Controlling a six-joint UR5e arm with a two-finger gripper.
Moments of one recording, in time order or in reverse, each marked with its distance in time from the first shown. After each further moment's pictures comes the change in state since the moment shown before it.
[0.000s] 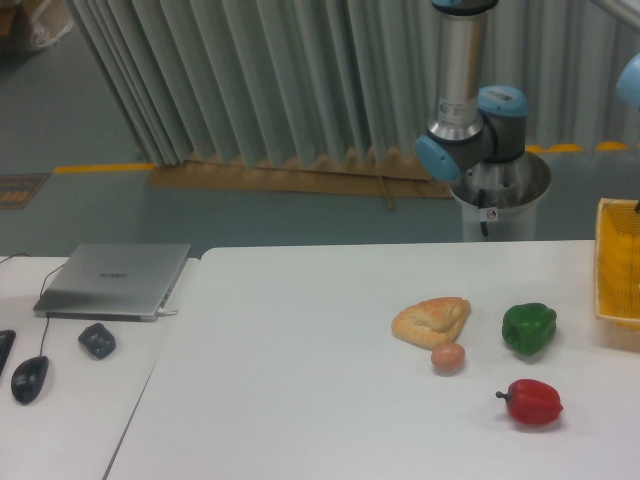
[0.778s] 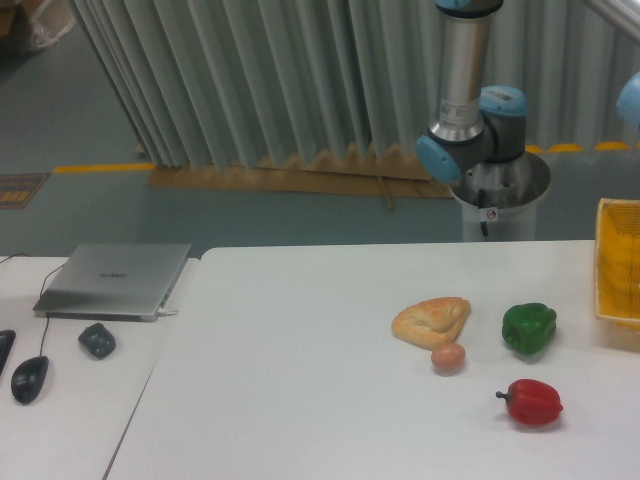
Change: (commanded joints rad) arm 0.008 -0.015 -0.016 0.055 0.086 0.008
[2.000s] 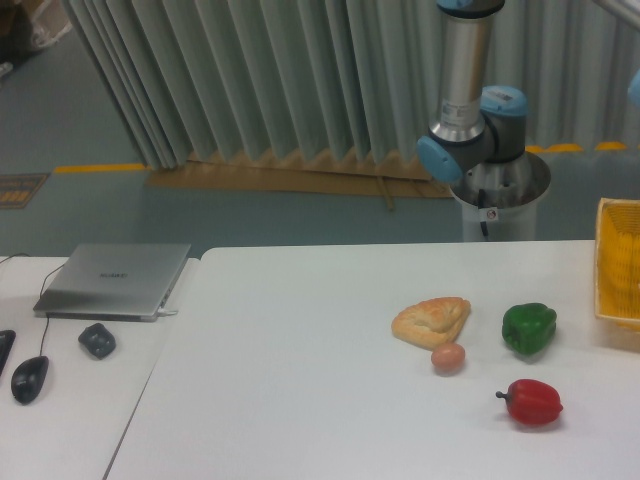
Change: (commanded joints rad) arm 0.020 0.009 0.023 -0.098 -0.025 0.075
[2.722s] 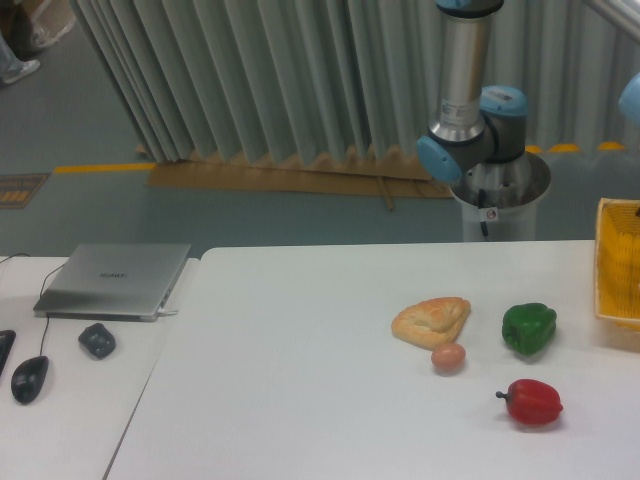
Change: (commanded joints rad) arm 0.000 -0.006 -0.035 0.060 0.003 -0.006
